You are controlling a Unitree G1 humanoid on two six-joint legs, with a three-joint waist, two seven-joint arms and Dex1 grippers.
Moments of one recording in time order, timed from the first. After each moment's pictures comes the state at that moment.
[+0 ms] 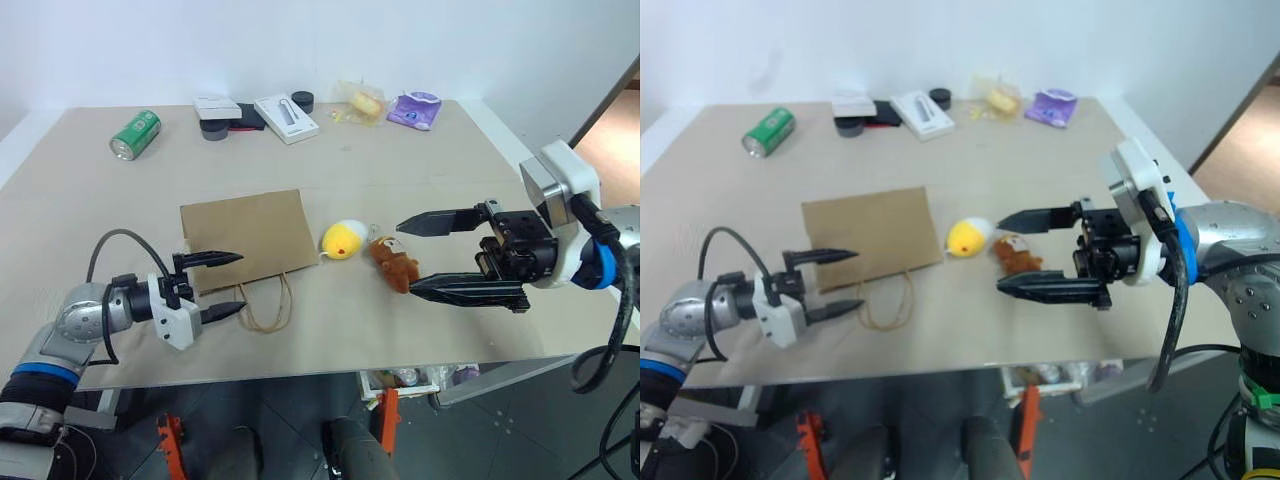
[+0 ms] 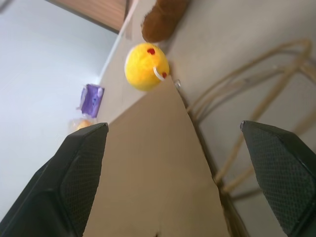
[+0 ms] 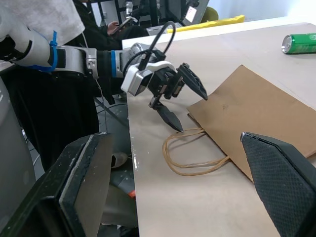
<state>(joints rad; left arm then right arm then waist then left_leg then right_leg) -0.36 0.82 -0.11 0.40 0.06 -1.09 -0.78 -0.56 -0.98 -0.20 -0.38 0.98 0.86 1.19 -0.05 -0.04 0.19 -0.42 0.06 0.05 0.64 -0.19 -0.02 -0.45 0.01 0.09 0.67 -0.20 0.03</state>
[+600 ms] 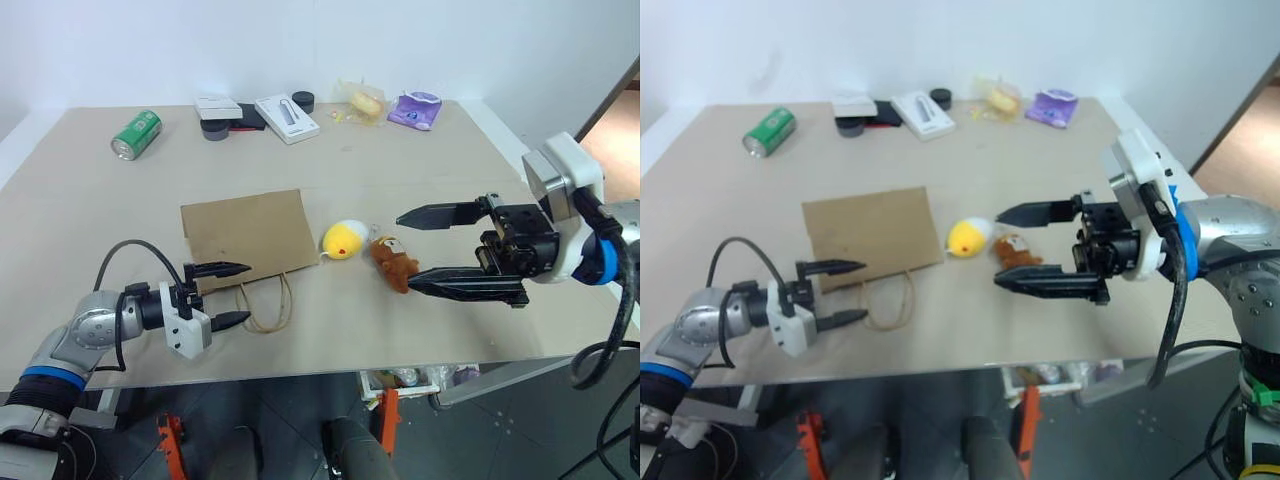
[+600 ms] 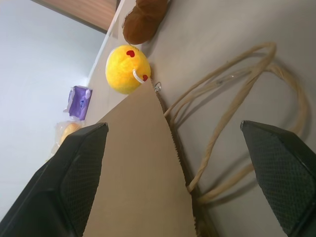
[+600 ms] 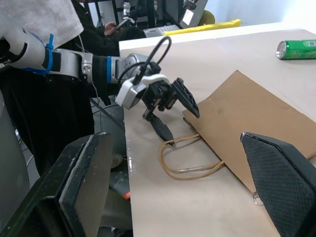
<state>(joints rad) -0.37 0.77 -0.16 0.40 0.14 -1.08 -0.72 -0.59 -0.98 -0.20 -0.39 0.99 0.87 1.17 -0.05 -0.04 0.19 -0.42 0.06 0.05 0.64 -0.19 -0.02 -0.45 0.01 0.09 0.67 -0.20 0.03</state>
